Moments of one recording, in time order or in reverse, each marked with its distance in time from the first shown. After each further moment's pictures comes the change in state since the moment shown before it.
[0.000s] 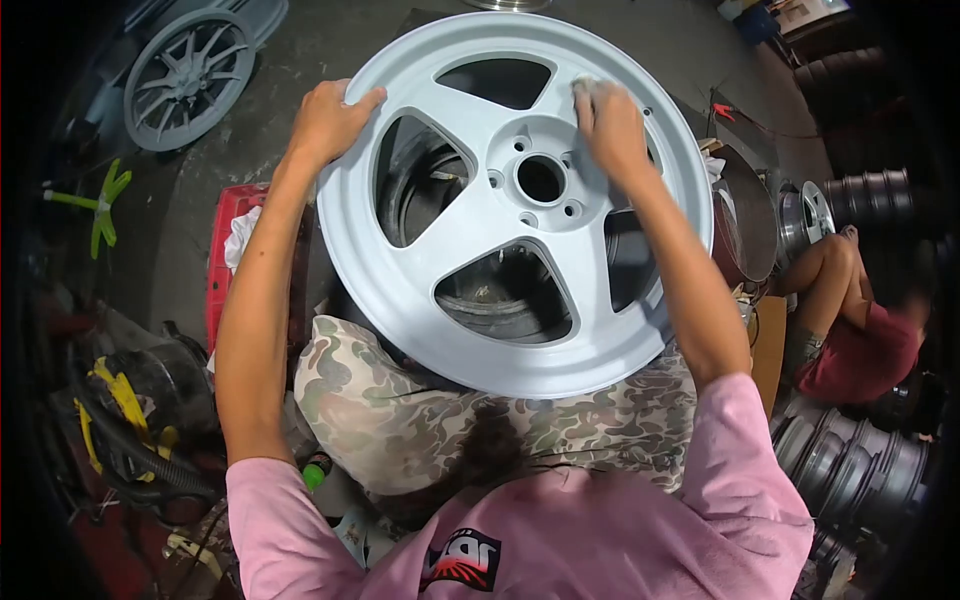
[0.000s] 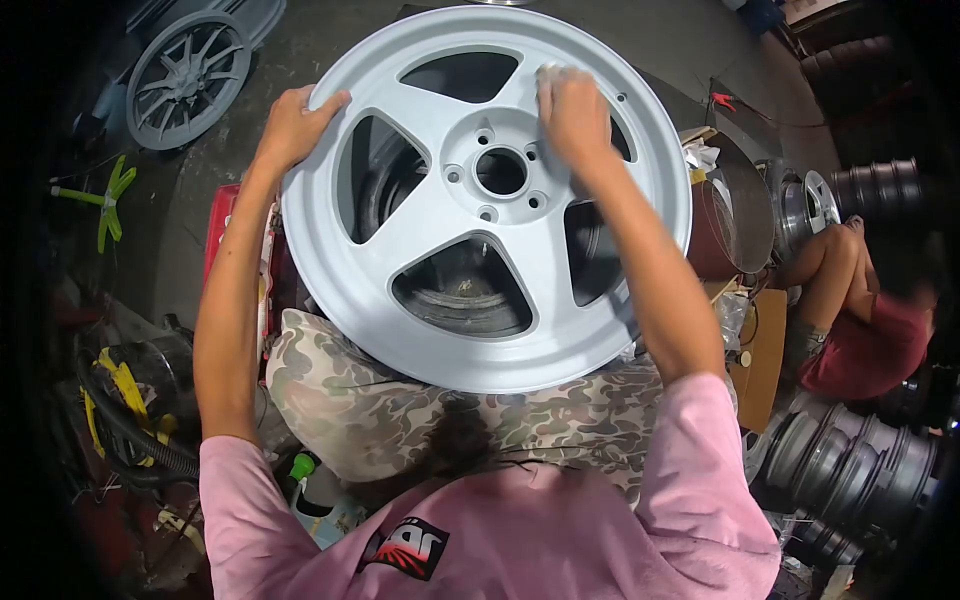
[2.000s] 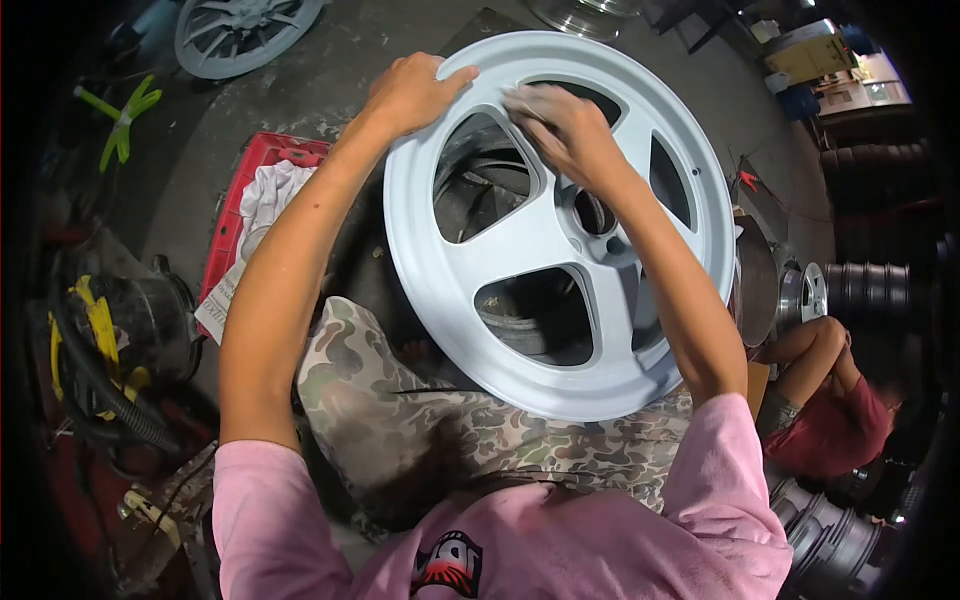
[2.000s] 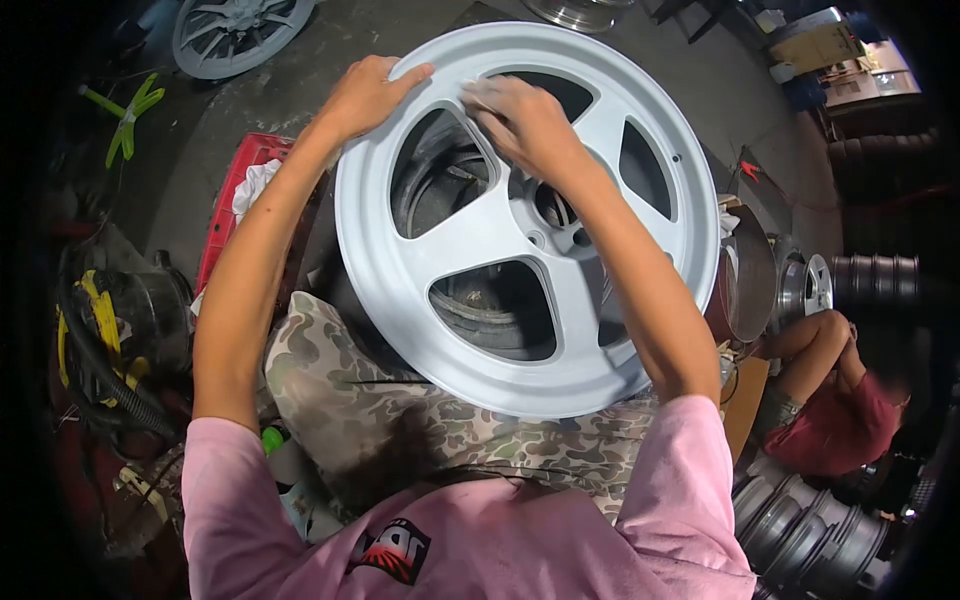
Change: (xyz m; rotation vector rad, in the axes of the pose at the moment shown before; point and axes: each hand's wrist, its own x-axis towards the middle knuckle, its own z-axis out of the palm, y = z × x) left_hand 0.006 -0.004 0.002 -0.040 -0.017 -0.004; right_hand 0.042 -0.103 0.023 0.497 -0.154 -0.583
